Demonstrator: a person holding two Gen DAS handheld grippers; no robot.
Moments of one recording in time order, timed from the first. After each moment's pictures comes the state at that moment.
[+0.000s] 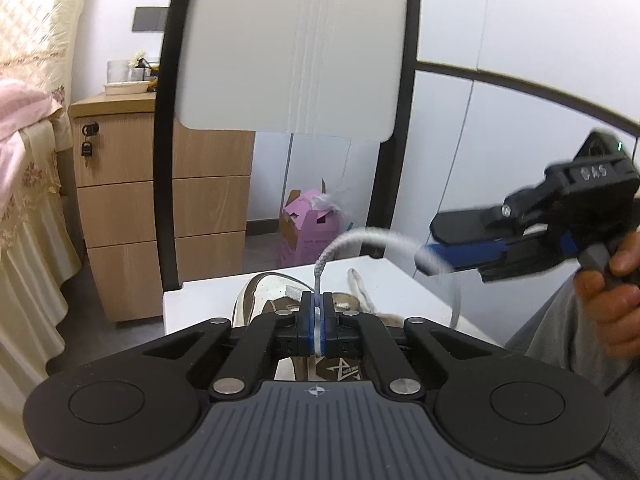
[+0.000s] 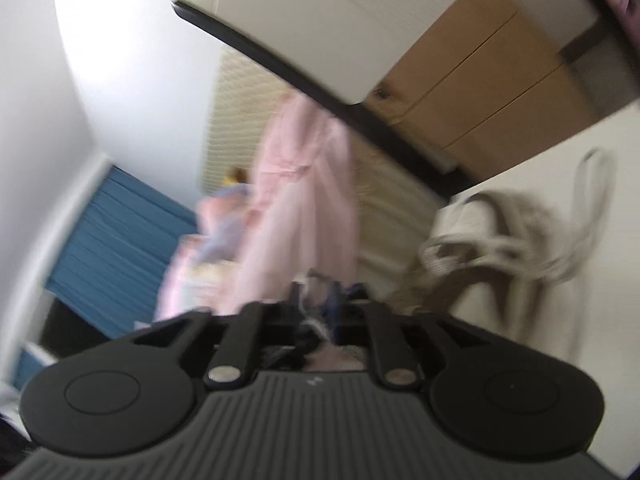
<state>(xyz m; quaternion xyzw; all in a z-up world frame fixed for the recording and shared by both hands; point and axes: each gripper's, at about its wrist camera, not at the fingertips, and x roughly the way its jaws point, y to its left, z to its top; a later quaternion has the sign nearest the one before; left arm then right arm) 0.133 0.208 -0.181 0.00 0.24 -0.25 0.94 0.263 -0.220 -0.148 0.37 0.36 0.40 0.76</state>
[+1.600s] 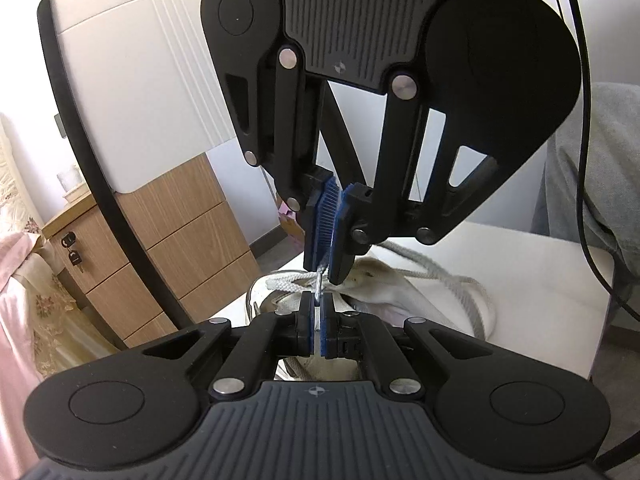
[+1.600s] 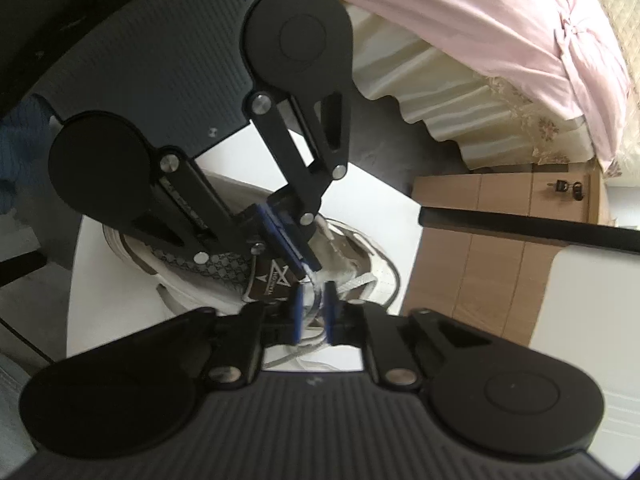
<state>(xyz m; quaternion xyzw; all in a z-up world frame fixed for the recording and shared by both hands) 0.147 0.046 -0.157 0.24 0.20 -0.27 0.91 0.216 -0.015 -0.113 -0.65 0.28 0.46 0.53</state>
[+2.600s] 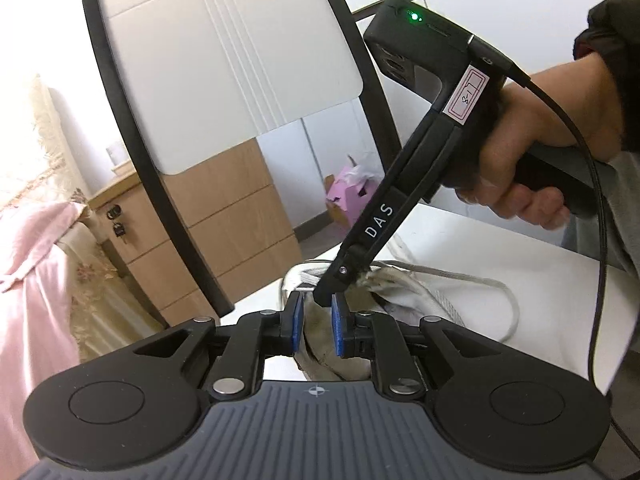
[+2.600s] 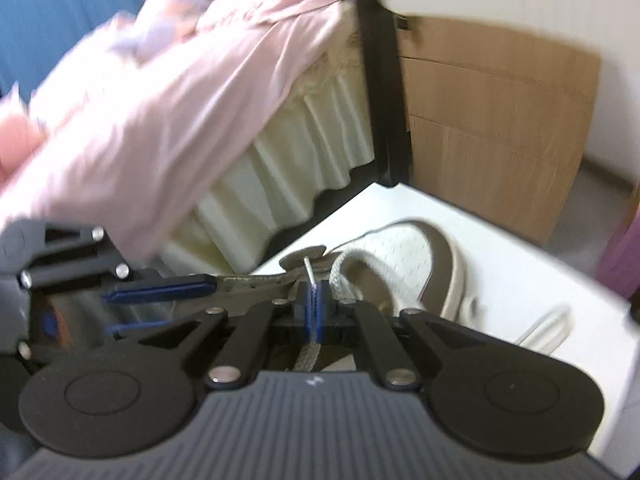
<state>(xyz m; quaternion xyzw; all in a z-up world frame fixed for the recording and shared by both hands) 0.147 -0.029 -0.131 0.22 0.21 -0.17 0.94 0.327 -0.131 -0.162 0.00 0.42 0.44 0.80</state>
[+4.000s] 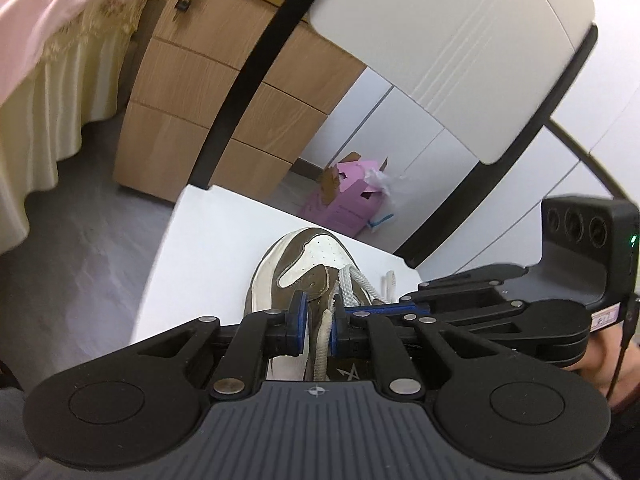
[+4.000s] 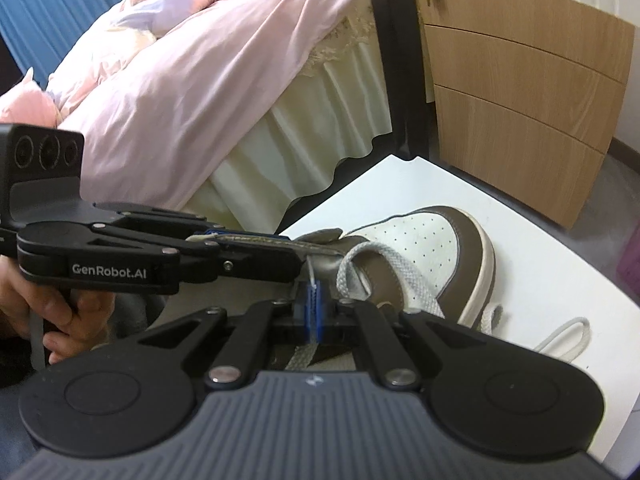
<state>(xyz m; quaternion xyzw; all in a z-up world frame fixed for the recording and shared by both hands) 0.232 0.092 -0.173 -0.26 0.37 -0.15 0.88 0.346 -0.124 -0.171 -0.03 0.46 0.47 0.75</state>
